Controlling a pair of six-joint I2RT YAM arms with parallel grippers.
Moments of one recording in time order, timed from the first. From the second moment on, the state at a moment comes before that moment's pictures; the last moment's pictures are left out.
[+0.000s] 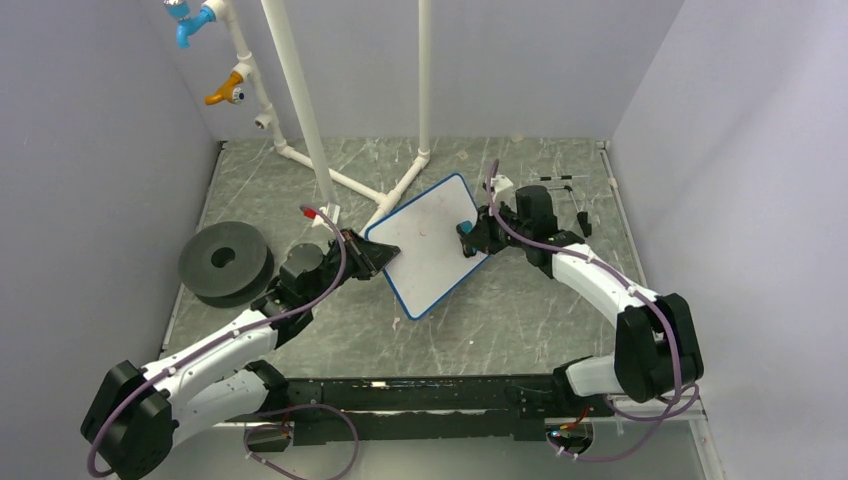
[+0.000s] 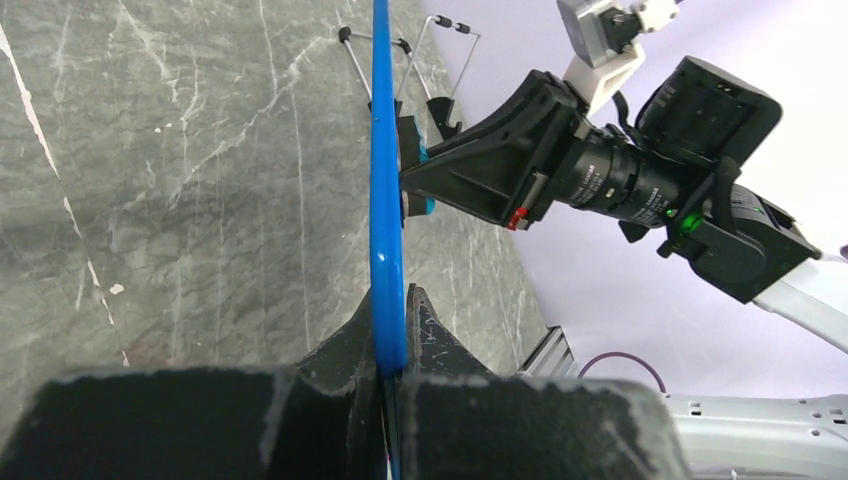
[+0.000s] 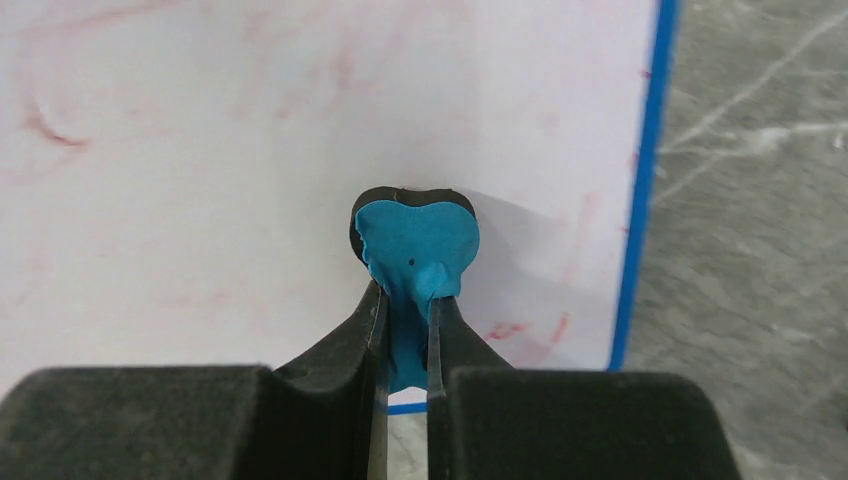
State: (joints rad) left arm -0.67 0.95 0.48 0.40 0.09 -0.89; right arm 0.31 1.37 0.82 -0.06 -0.45 0.05
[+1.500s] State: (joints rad) left arm -0.60 0.95 0.43 0.47 0.15 -0.92; right arm 0.36 1.32 0.76 -0.16 -0.55 0.03
